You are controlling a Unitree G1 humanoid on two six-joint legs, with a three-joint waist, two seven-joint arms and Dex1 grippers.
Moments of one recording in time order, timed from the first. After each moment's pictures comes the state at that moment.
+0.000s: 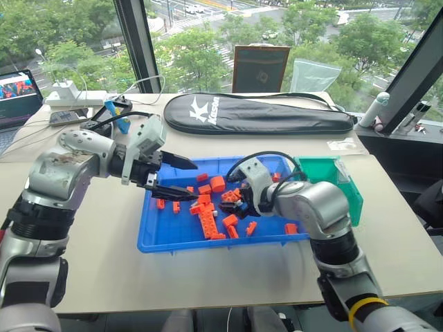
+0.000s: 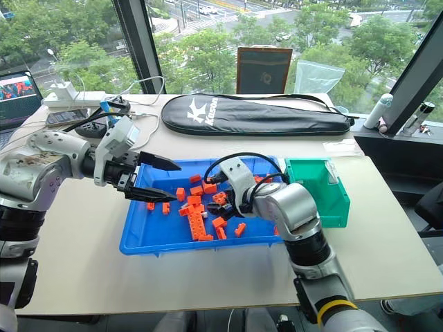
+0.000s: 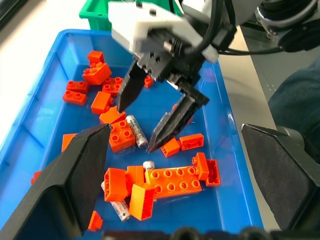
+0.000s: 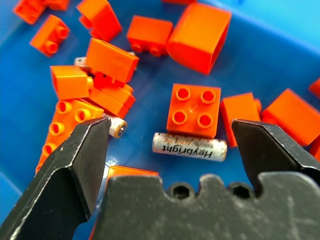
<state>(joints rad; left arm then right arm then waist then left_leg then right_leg) -0.82 0.89 -0.12 -0.04 -0.49 0.72 -1.42 -0.75 -0.22 0.23 -0.24 0.28 1.53 0.26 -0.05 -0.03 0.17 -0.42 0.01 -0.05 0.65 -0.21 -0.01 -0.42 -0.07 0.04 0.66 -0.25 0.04</state>
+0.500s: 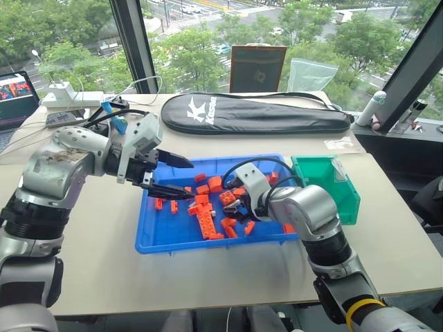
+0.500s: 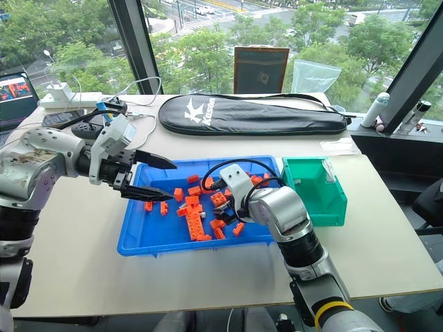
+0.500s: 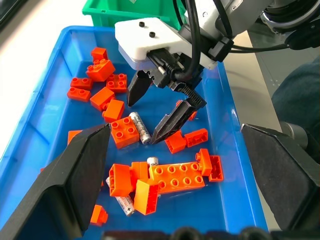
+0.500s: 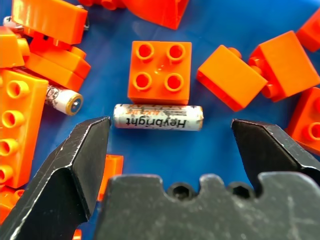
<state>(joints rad) -0.82 0.90 -0.12 -0.04 -0.49 0.72 -1.42 -0.75 -0.20 0.27 -0.18 0.26 1.47 0.24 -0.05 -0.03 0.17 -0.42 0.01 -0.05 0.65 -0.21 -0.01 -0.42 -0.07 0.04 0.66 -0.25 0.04</state>
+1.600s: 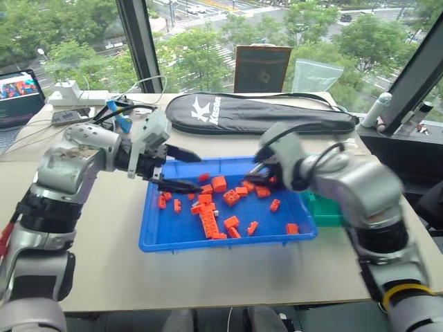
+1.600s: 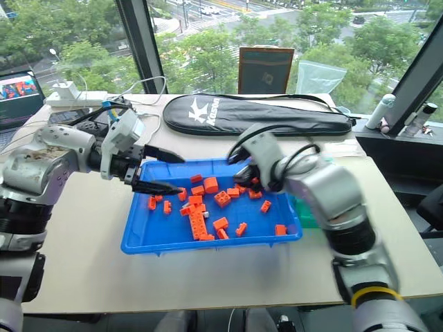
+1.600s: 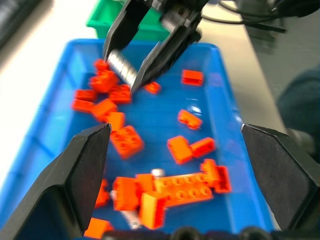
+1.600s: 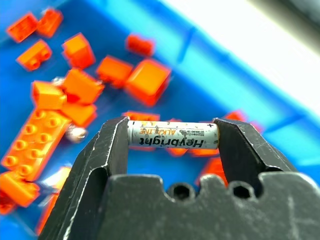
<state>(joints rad) -0.89 0.78 -0.16 0.09 -0.40 0.60 -1.38 -0.72 -0.91 0.01 -0.21 0.27 1.24 0.53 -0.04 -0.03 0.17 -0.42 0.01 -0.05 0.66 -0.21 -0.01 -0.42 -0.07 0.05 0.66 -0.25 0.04</state>
